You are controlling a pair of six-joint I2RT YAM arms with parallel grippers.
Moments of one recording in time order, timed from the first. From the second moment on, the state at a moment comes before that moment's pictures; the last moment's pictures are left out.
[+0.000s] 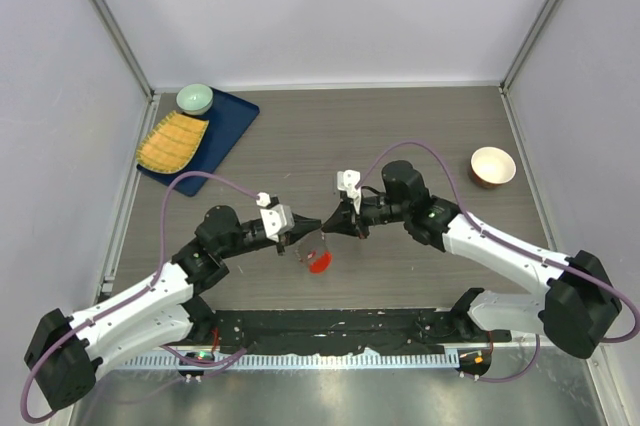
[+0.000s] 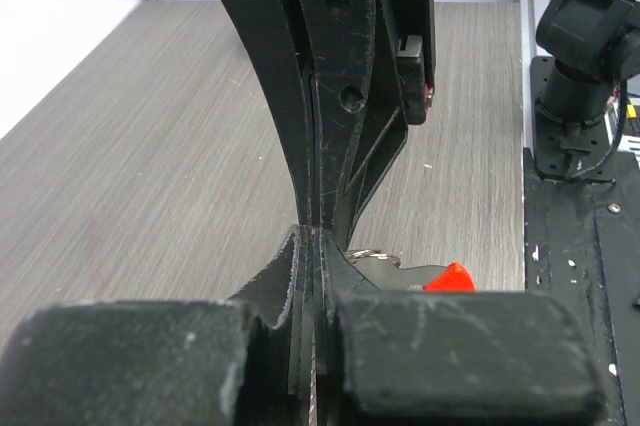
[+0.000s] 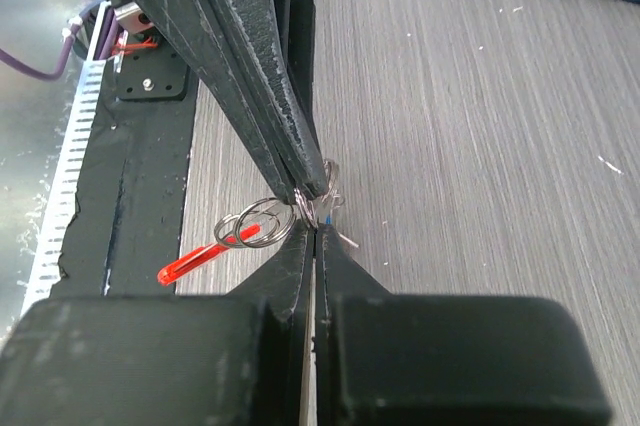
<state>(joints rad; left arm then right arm) -0.79 0.81 0.42 0.37 0.49 0.16 0.75 1.19 0.76 0.02 -0.76 -0.27</state>
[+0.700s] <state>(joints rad) -0.82 0.79 0.36 0.53 0.40 0.13 0.75 1.04 0.64 0.18 -0.65 -0.18</state>
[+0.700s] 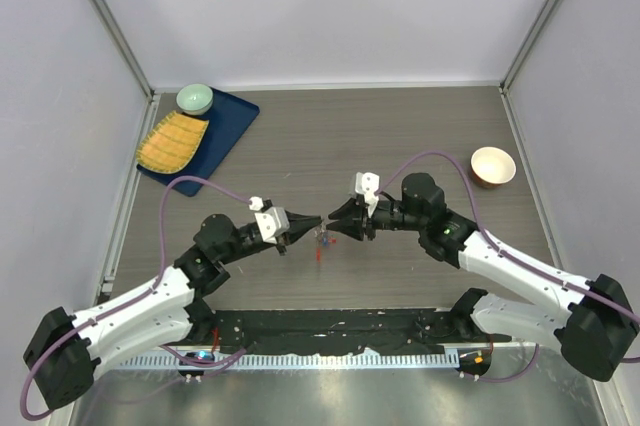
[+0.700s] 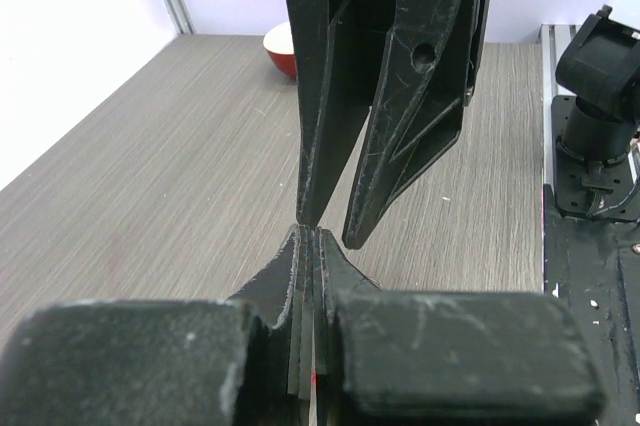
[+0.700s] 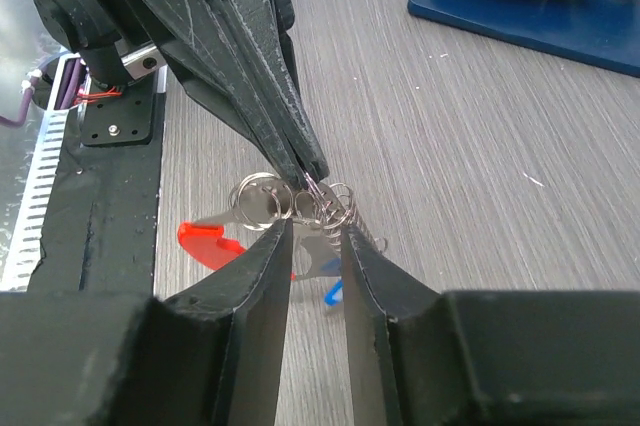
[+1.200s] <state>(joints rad) -0.82 0.82 0.35 0.63 0.42 0.08 0.75 1.05 0.63 0.25 -0.65 -0.18</state>
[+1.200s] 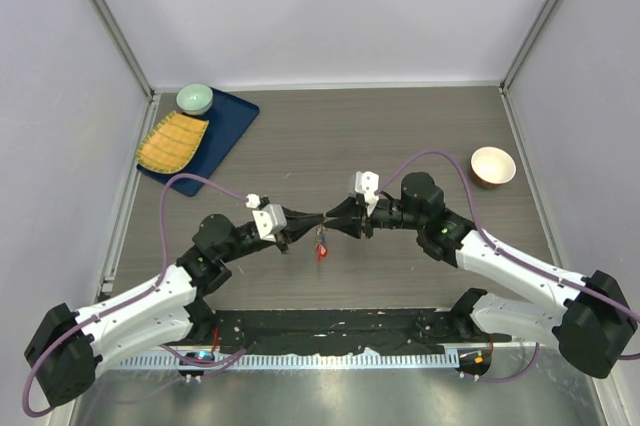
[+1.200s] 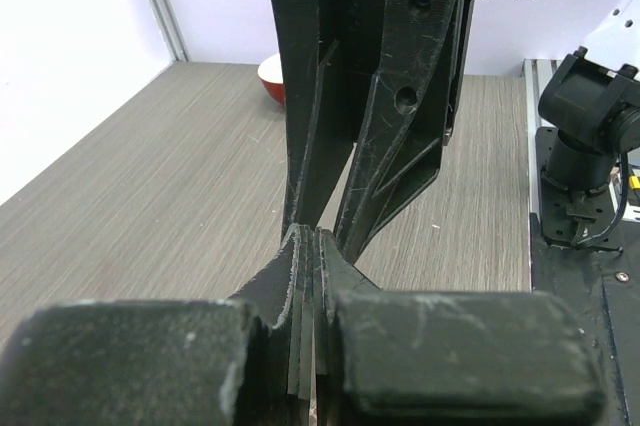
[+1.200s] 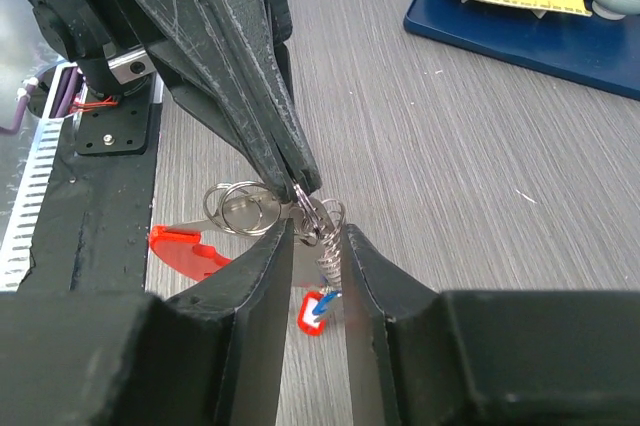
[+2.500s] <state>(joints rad) -0.82 1.08 0.25 0.83 0.37 -0.06 0.77 1.25 1.22 -0.59 -0.43 -0.49</state>
